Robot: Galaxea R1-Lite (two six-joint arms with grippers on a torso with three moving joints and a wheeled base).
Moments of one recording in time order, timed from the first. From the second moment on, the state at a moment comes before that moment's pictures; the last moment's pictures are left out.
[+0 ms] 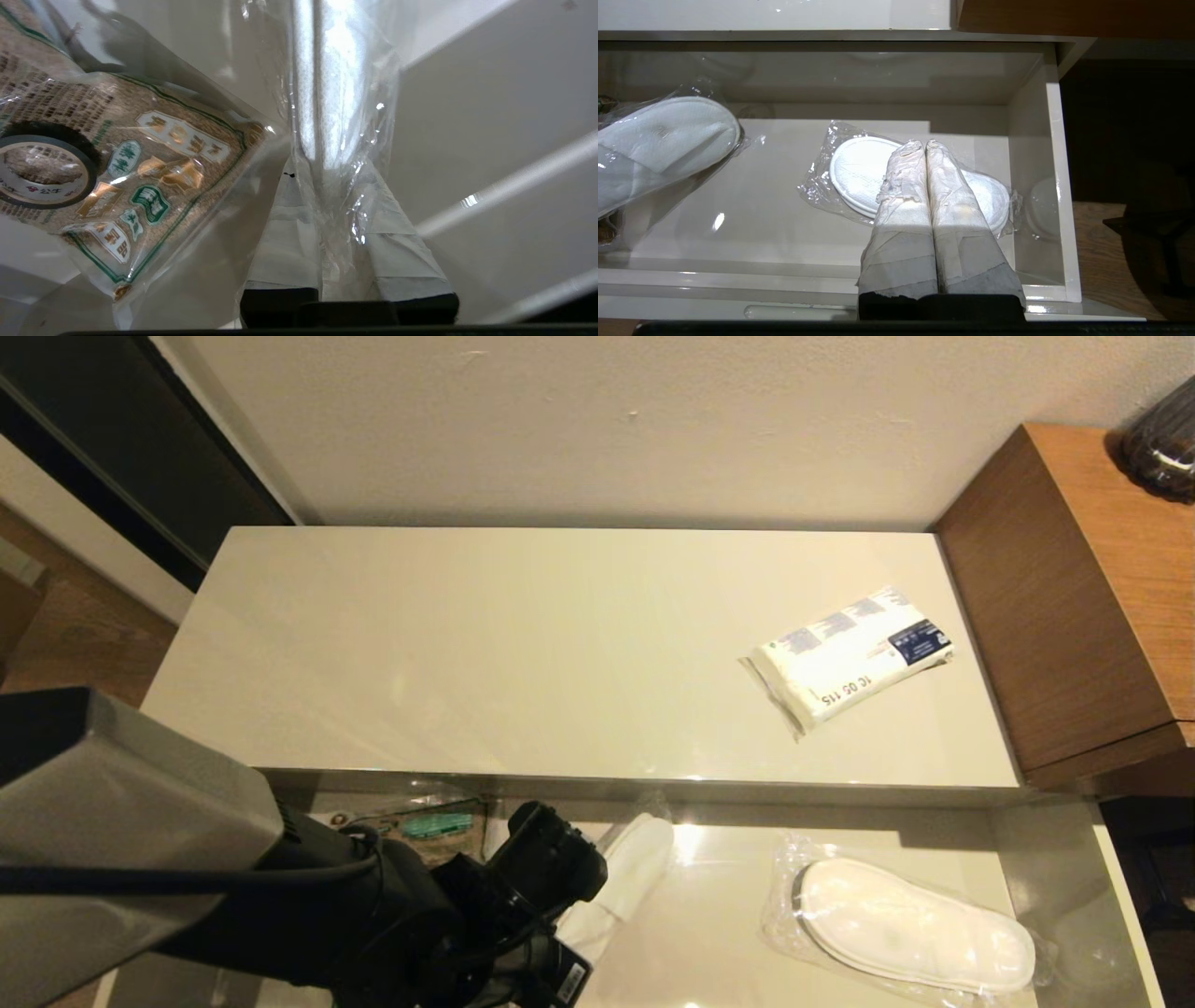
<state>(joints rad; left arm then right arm) -0.83 1.94 -0.86 -0.03 0.21 -0.13 -0.01 0.00 0.00 0.00 0.01 -0.01</state>
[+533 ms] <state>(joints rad) -0.83 1.94 -0.82 -0.17 0.23 -0.17 -0.01 0.00 0.00 0.00 0.01 -0.01</state>
